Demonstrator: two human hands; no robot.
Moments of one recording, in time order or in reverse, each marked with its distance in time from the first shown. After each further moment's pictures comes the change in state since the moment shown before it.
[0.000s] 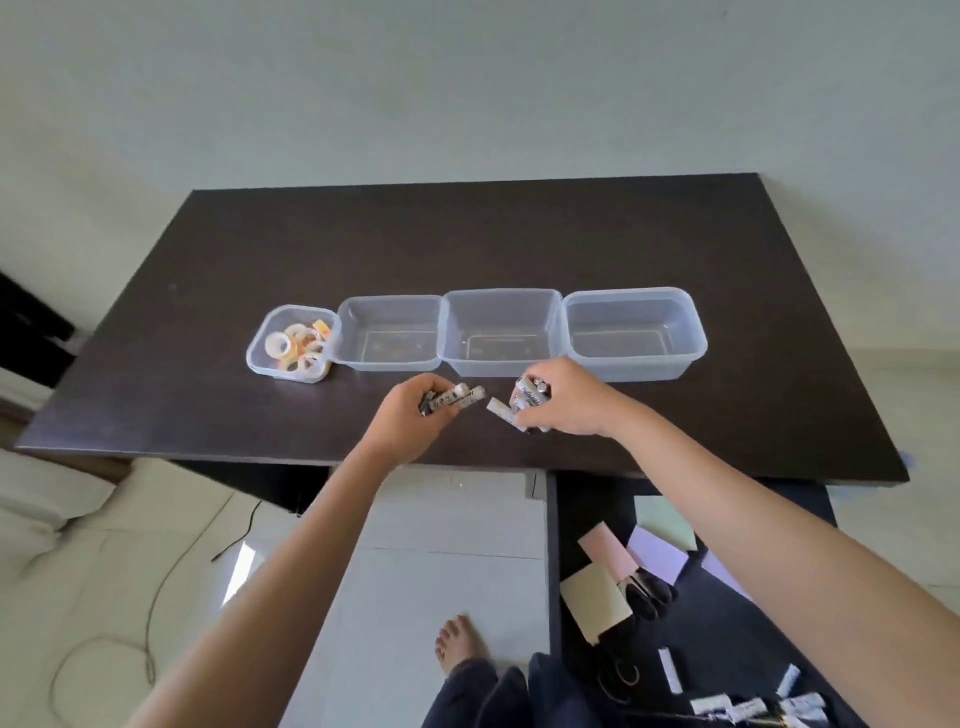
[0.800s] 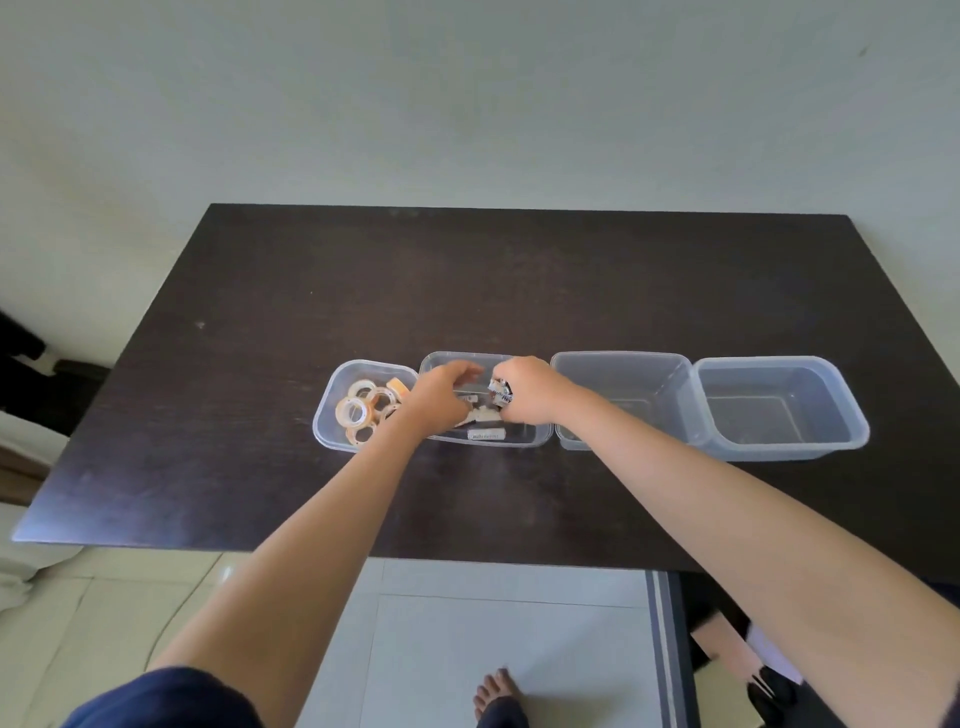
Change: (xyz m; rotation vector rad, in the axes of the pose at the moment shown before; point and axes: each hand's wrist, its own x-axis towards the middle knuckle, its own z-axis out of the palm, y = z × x) left_hand 0.176 -0.113 -0.095 0.093 -0.191 -0.037; right_hand 0.220 -0.106 0.066 -0.473 0.015 -0.006
